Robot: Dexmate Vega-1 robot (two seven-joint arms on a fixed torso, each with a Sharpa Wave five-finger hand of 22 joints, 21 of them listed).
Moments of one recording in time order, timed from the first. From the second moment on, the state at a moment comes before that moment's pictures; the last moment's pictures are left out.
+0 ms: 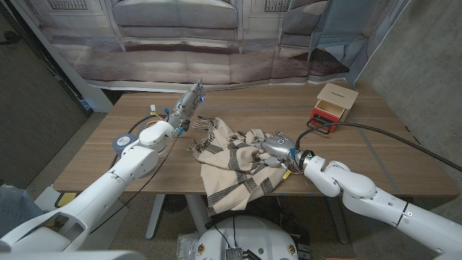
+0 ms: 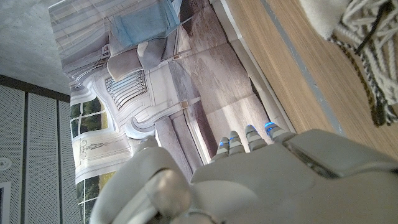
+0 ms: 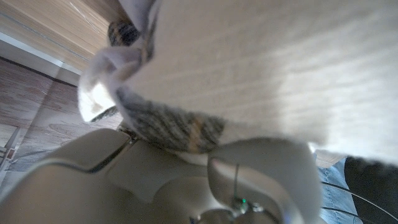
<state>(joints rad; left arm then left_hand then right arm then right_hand) 0.84 0.62 0.39 -1.52 -0.61 -0.11 -0.01 0.32 -0.01 0.05 0.10 0.38 -0.12 0.05 0.20 0.19 -0.10 0.01 0.20 0.18 -0.10 0.05 0.19 0.18 -0.15 0.04 0.20 0.18 -1.01 -0.89 -0.69 -1.94 -0.90 -0.06 -0.05 0.90 0.06 0.21 -0.16 0.39 0.60 -0.17 0.39 0.24 0.40 -0.05 0.40 0.25 0.64 -0.06 0.36 0.30 0.82 -0.05 0.42 0.22</state>
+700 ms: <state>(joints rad) 0.84 0.63 0.38 -1.52 -0.61 -0.12 -0.01 0.32 -0.01 0.04 0.10 0.38 -0.12 0.05 0.20 0.19 -0.10 0.01 0.20 0.18 -0.10 0.05 0.19 0.18 -0.16 0.04 0.20 0.18 -0.98 -0.87 -0.70 -1.92 -0.88 -0.06 -0.09 1.11 0.12 0.24 -0.16 0.25 0.71 -0.16 0.49 0.31 0.52 -0.08 0.50 0.35 0.78 -0.09 0.43 0.45 0.88 -0.10 0.56 0.32</state>
